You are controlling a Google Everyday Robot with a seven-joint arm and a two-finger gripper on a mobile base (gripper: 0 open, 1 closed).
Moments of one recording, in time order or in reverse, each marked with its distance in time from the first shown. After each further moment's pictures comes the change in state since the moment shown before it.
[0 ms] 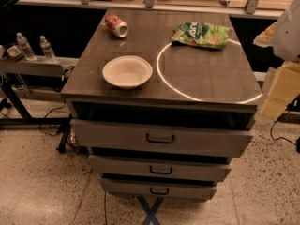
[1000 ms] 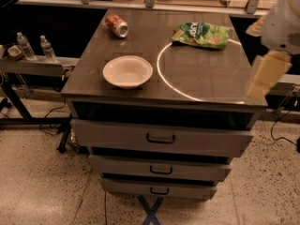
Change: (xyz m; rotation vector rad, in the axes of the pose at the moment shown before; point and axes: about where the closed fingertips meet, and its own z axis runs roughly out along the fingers) arm -0.007 -0.049 0.022 0.059 -0.042 -0.004
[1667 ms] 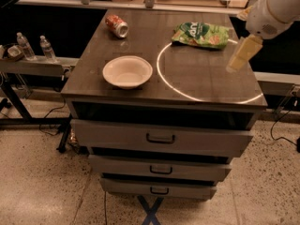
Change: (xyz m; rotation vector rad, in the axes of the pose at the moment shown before) arm 0.008 -0.144 0.083 0.129 -0.161 0.015
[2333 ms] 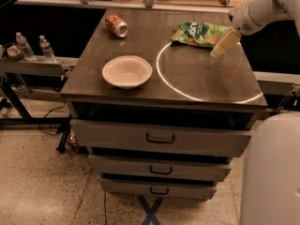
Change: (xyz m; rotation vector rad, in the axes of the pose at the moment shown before) arm 0.008 -0.103 0.094 0.112 -0.156 0.116
